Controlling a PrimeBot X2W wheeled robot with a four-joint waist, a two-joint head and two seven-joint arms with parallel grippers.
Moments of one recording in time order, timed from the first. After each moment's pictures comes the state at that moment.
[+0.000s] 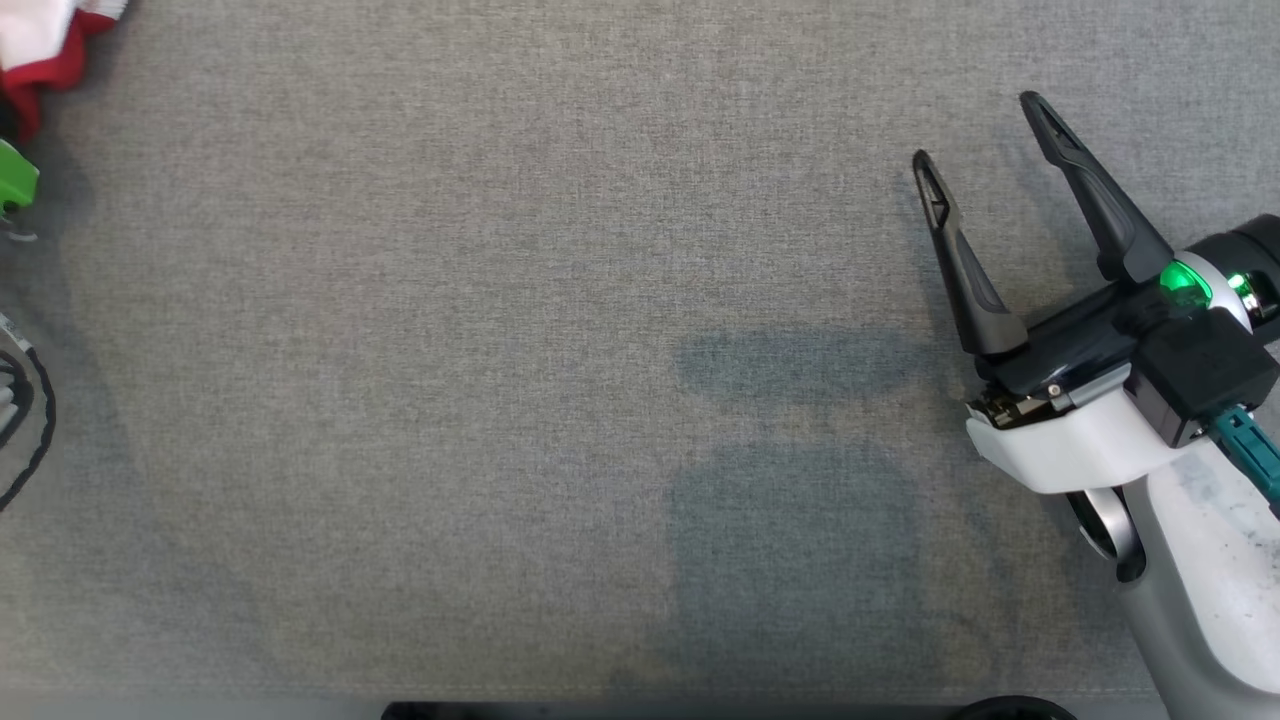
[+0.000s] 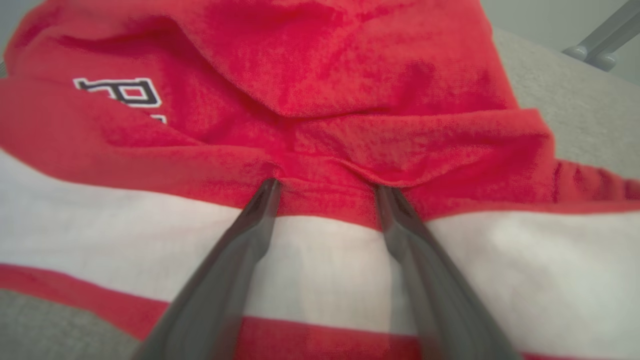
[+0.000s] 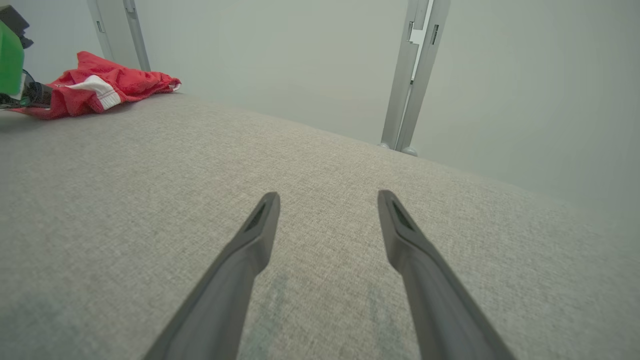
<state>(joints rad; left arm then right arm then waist) -1.08 0.46 -0.30 1.01 -0.86 -0.13 0.04 -0.41 -0.31 0.25 -0.14 0.05 0.13 -0.26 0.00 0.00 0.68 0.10</state>
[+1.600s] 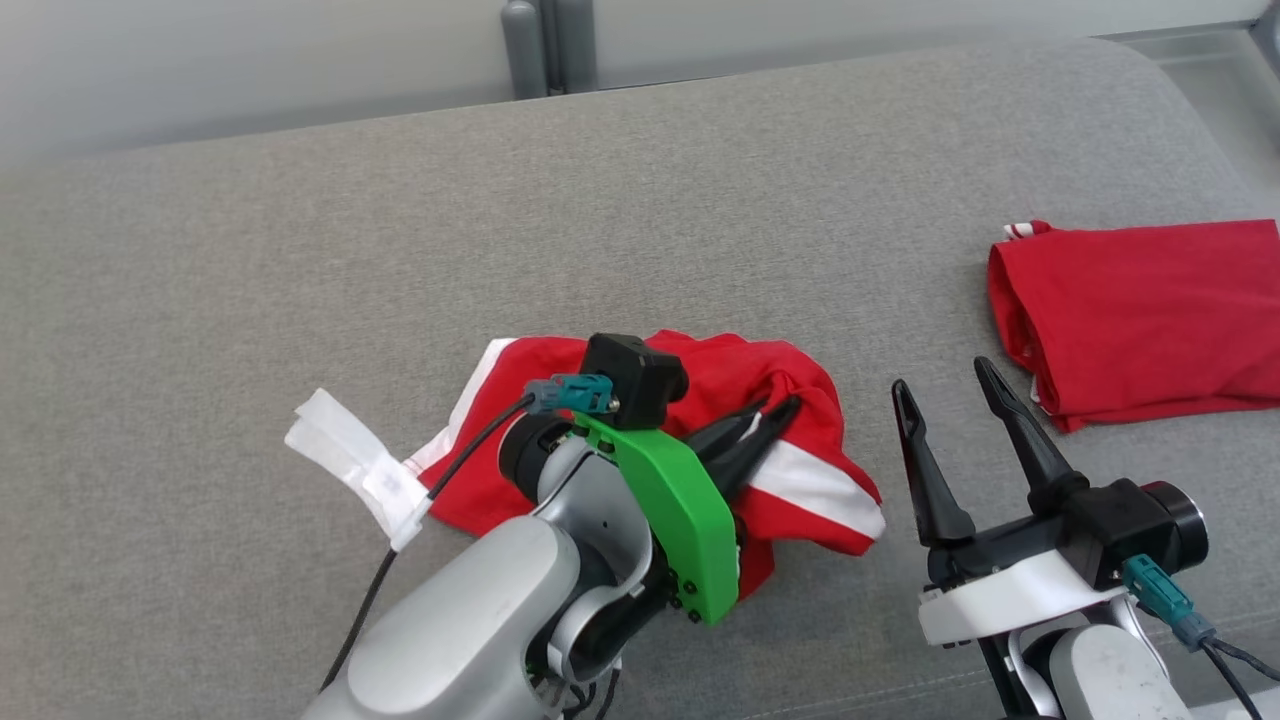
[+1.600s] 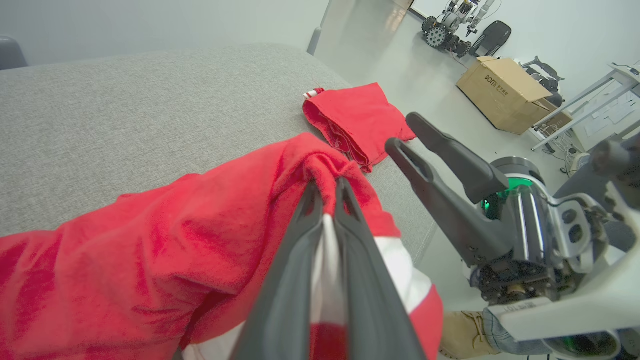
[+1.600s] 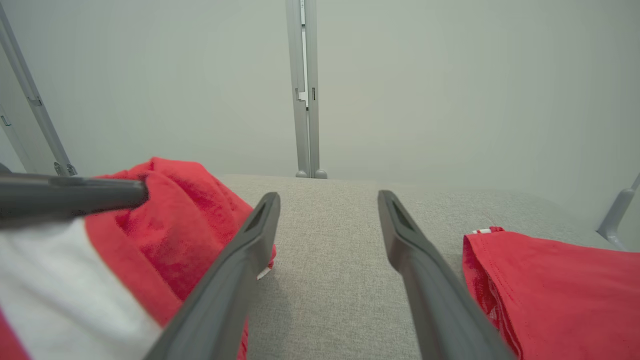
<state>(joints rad) -0.57 0.18 -0.90 0.06 -0.89 0.05 0.26 -0.07 -0.09 0.14 0.00 0.09 0.13 -0.26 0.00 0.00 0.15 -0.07</state>
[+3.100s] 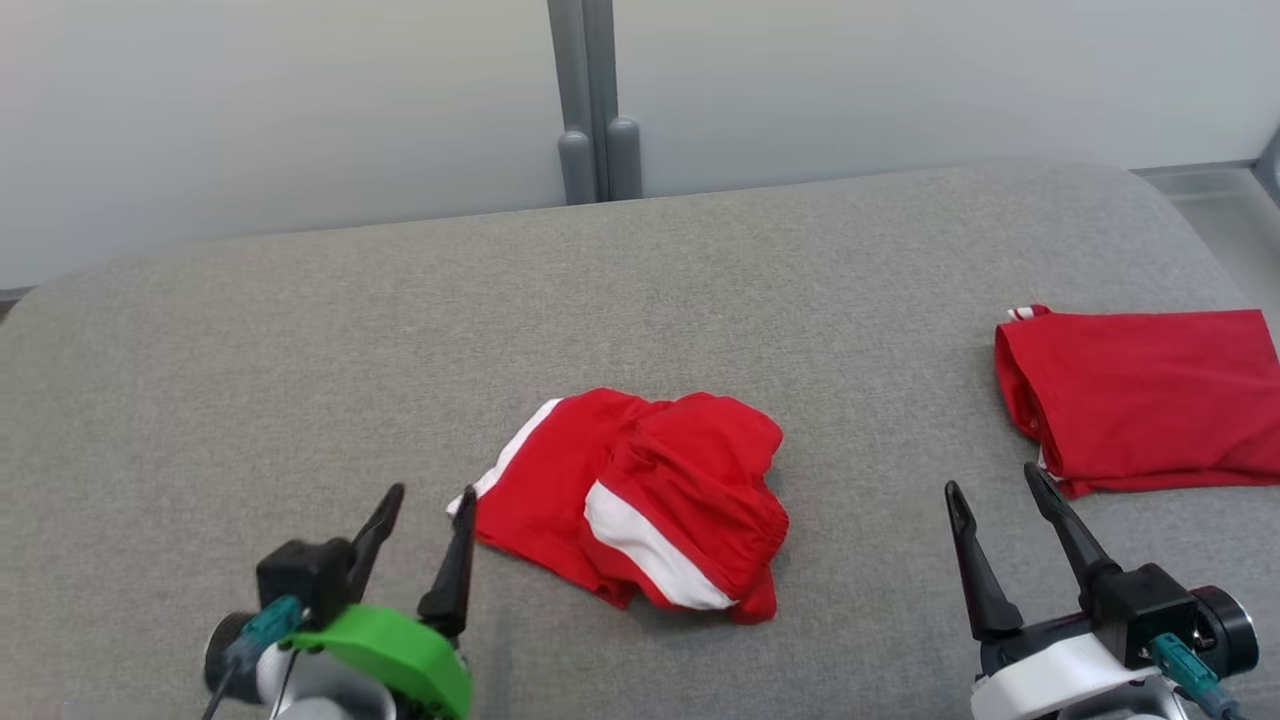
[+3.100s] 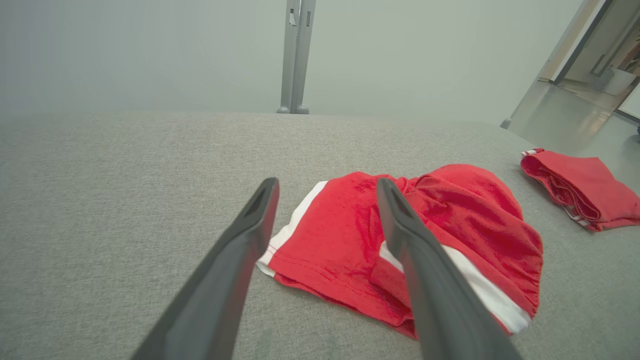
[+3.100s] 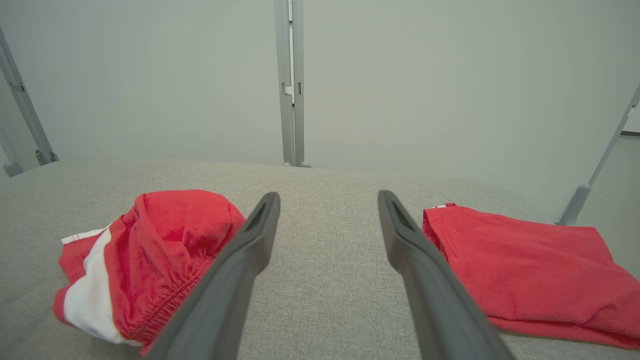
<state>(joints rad) -0.25 0.39 -0.72 0.24 -0.81 0.19 -0.25 0.07 -0.12 0.08 0.04 0.07 0.13 -0.26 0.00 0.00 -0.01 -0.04</state>
